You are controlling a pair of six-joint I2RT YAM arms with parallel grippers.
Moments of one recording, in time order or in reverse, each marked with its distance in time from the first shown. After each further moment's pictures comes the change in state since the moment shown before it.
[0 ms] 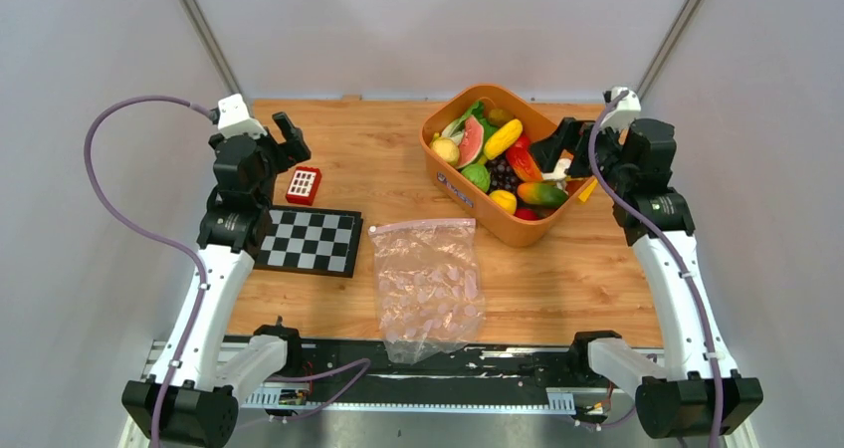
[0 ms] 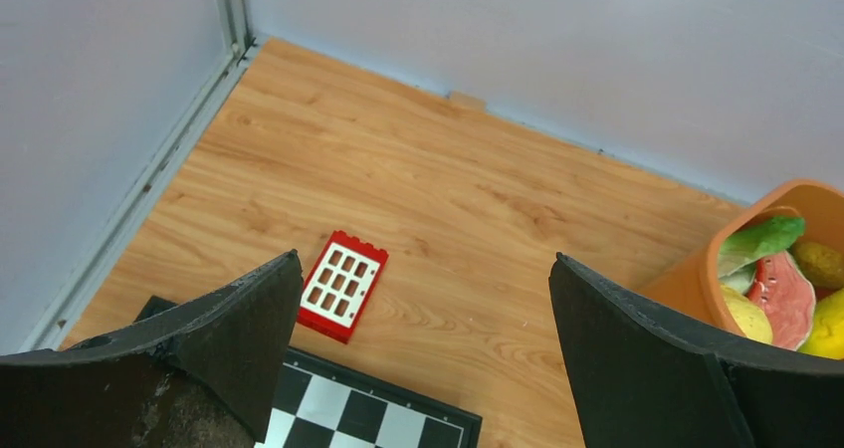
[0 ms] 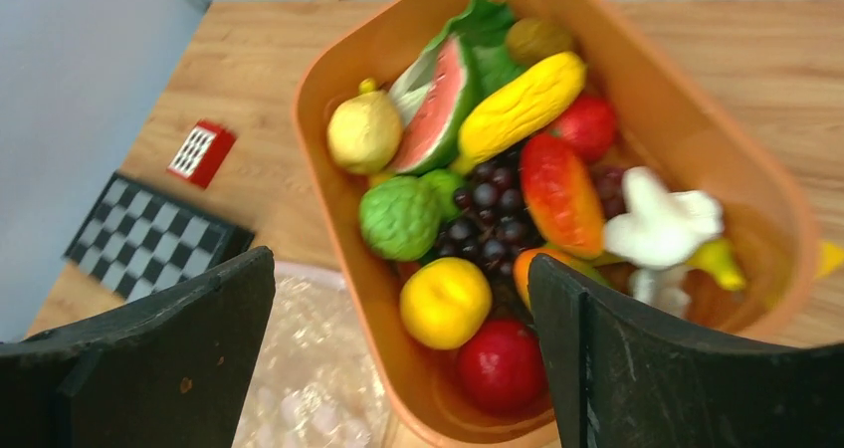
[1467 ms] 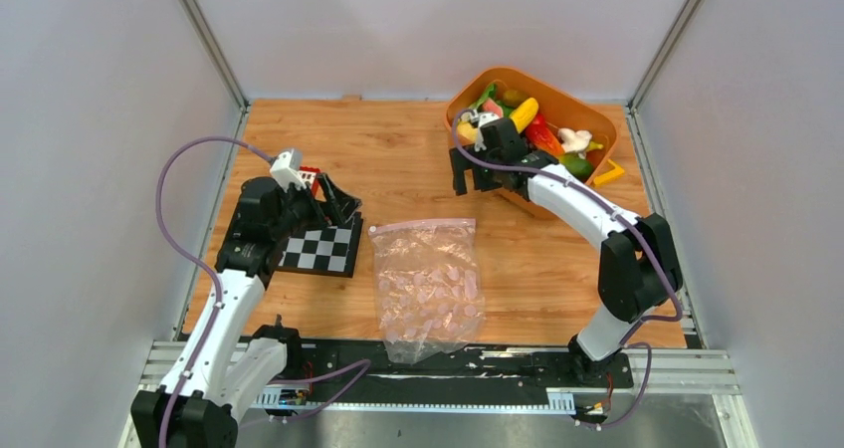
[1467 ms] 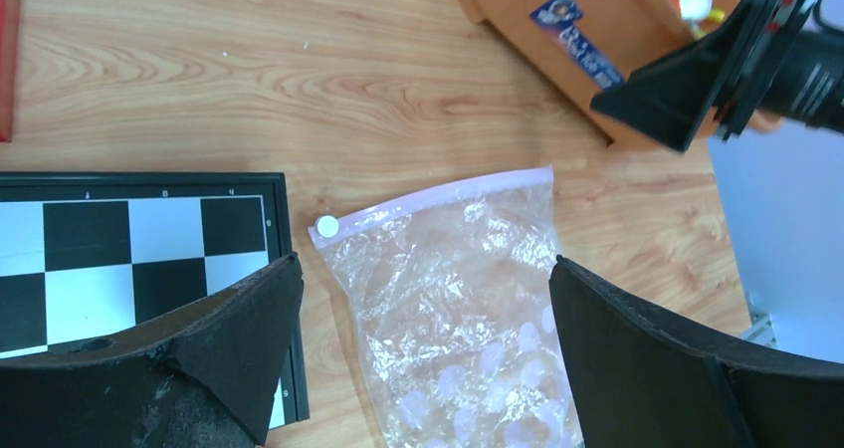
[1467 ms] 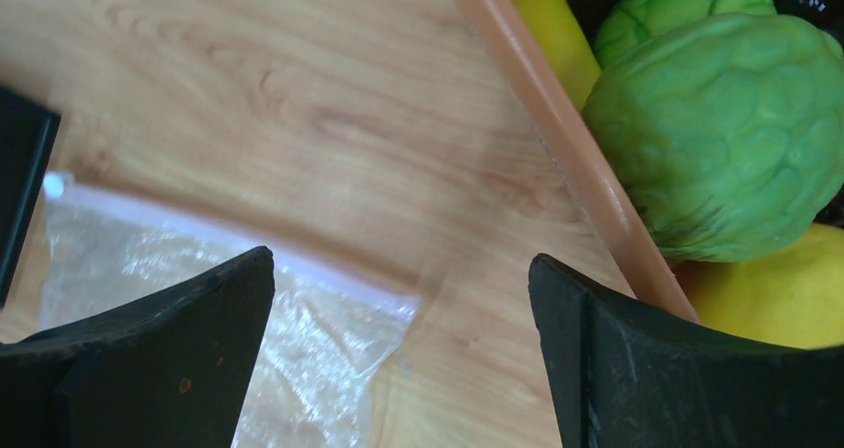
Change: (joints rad) left arm 0.000 -0.122 -0.330 -0.058 0.642 -0.192; right arm 0.469 0.631 0.134 -0.042 0.362 -0.069
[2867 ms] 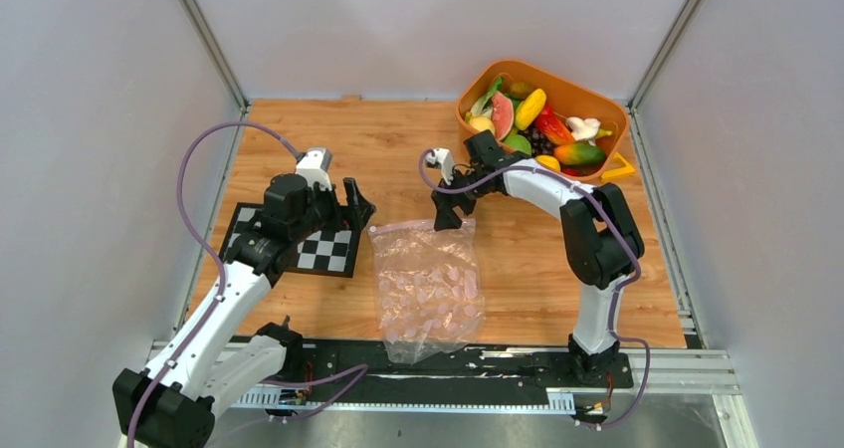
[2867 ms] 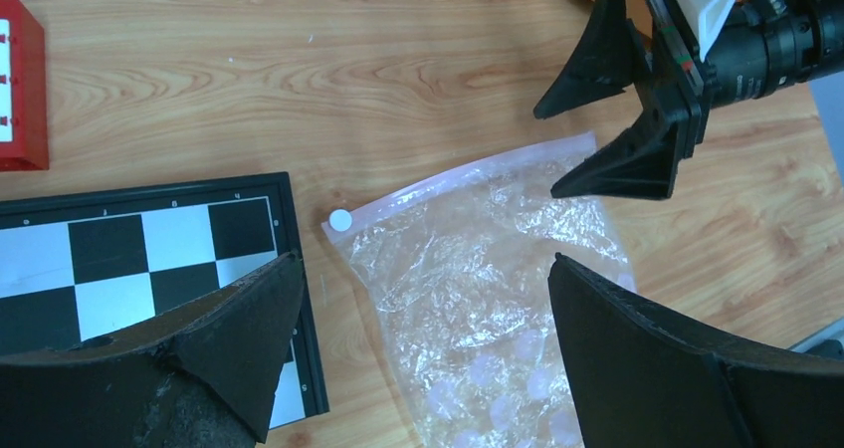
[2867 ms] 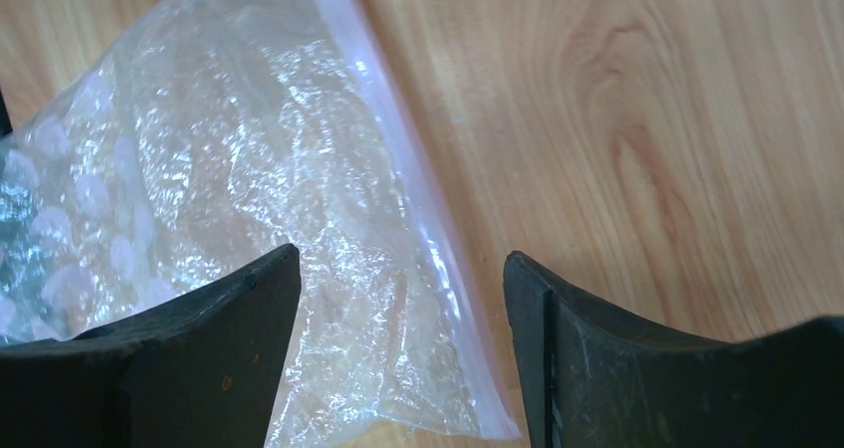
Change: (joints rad) left arm -0.238 0.055 0.079 -0.081 -0.240 0.121; right arm -0.034 0.254 0.062 -0.030 -0.675 -0.573
